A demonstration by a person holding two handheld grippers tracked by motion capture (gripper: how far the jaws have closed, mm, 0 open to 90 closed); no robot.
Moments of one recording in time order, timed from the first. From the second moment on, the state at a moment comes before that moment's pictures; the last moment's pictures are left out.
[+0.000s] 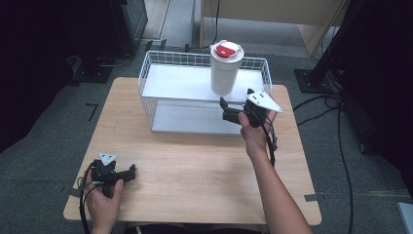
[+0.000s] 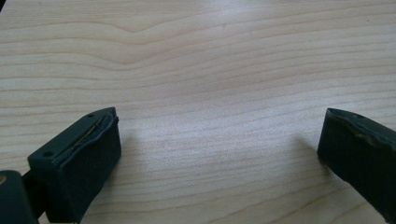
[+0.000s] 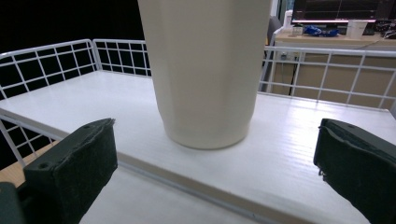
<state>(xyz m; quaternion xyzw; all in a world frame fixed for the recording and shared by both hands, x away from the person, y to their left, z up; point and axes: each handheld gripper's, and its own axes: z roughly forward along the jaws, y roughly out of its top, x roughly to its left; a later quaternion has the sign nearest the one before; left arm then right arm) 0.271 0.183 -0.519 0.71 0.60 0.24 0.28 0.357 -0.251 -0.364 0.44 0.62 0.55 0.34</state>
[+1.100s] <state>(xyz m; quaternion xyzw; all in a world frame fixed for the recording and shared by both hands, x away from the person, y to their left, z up) 0.271 0.183 -0.519 0.71 0.60 0.24 0.28 0.301 -0.294 -0.408 0.47 0.61 0.54 0.33</state>
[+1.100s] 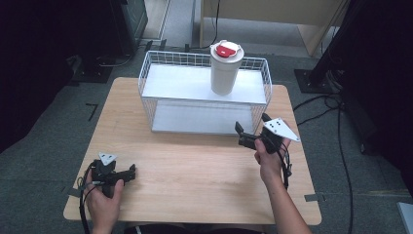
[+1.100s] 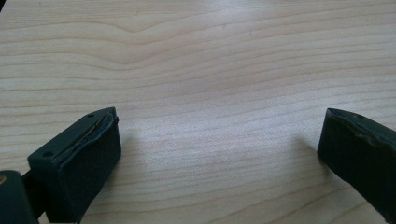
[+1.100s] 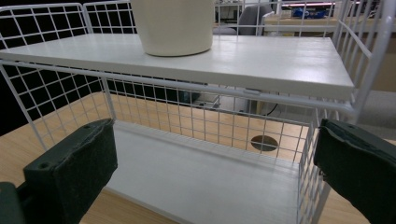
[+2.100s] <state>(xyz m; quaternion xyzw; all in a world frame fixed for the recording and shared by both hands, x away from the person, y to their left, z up) 0.271 0.183 -0.519 0.71 0.60 0.24 0.28 0.272 -0.333 -0.446 0.50 0.61 0.51 0.34</state>
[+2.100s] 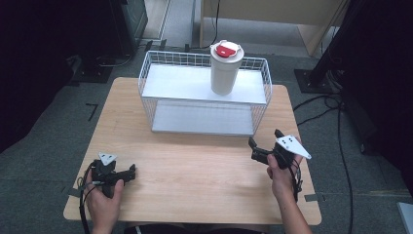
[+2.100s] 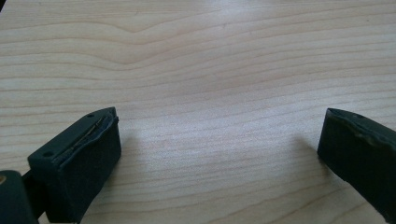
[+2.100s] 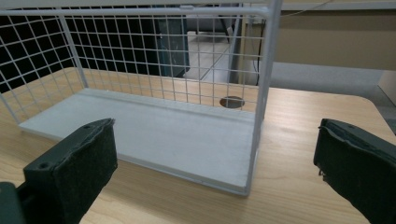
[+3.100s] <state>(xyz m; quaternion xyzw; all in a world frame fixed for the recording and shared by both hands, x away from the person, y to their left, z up) 0.271 0.183 -0.519 0.71 0.60 0.24 0.28 0.234 -0.382 -0.482 0.54 0.61 0.46 0.35</state>
